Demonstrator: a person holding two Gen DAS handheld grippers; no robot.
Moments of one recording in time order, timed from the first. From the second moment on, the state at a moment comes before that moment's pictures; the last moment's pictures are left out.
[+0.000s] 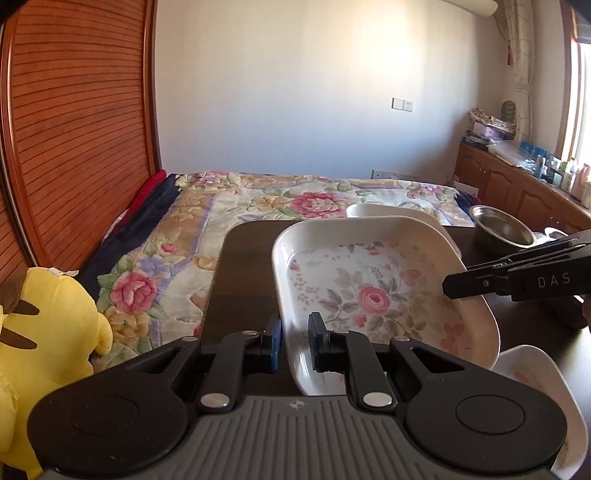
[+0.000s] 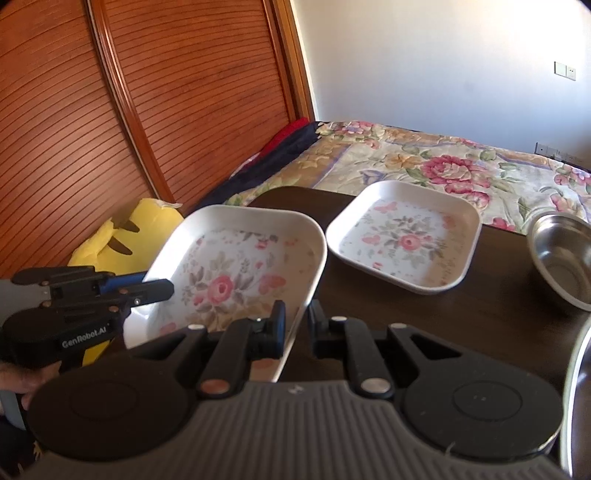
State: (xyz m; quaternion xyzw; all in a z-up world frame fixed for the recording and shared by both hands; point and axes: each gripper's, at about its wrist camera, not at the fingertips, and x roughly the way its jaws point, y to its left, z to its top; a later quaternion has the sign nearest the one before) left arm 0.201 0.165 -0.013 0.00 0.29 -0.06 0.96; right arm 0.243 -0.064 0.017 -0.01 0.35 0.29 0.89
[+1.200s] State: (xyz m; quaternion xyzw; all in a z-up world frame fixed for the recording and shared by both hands) left arm 0.119 0.088 -0.021 0.02 0.30 -0.09 0.95; right arm 0.166 -0.140 -0.006 0.02 0.35 0.27 0.90
